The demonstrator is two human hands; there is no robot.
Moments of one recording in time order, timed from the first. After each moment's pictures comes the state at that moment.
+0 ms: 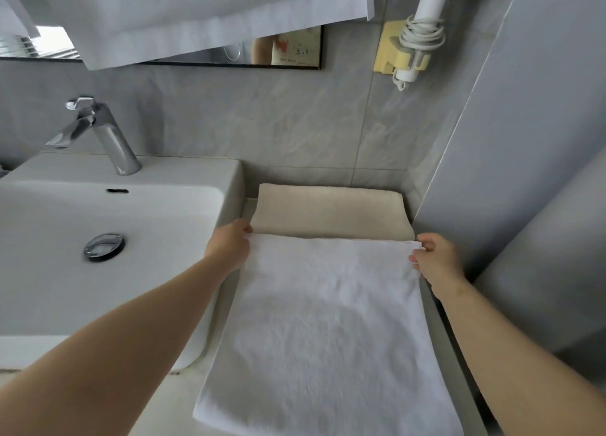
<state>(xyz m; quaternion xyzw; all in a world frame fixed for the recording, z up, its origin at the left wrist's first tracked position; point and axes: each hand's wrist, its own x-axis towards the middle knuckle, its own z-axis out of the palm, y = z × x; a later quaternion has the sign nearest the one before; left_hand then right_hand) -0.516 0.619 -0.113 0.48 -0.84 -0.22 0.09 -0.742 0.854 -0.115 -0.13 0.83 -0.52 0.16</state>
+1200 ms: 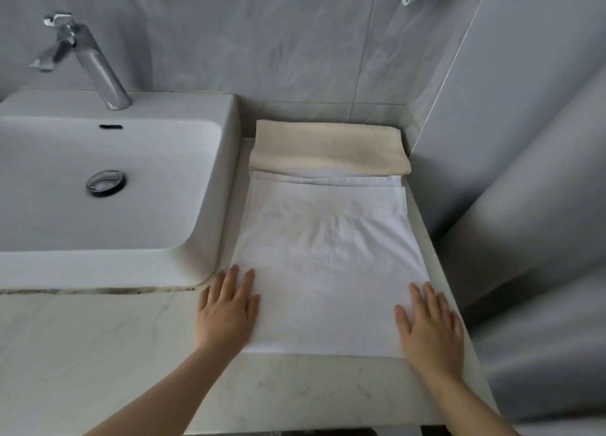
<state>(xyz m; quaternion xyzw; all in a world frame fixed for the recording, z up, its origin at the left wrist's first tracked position) -0.384 0.772 -0.219 0.45 -0.88 -0.11 -0.06 -0.586 0.994 -0.220 -0.24 0.96 -0.03 0.10</state>
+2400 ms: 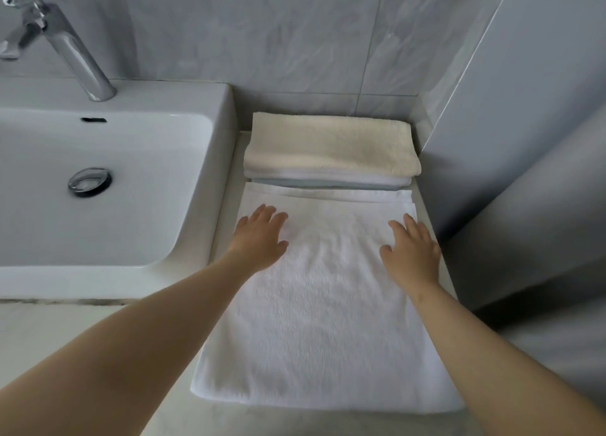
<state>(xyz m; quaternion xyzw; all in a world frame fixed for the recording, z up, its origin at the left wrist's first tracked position) -0.504 0.692 -0.188 0.32 -0.94 -0.11 -0.06 -0.671 0.885 -0.185 -0.31 0.94 -0.06 0.10</state>
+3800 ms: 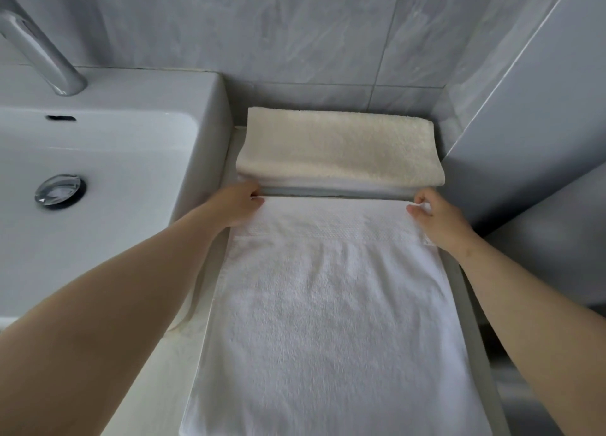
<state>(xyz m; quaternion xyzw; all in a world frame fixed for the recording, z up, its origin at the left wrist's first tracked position) -0.555 0.590 -0.175 0.40 -0.89 -0.21 -0.08 -0.785 0.838 -0.183 -0.30 0.88 -0.29 0.22</state>
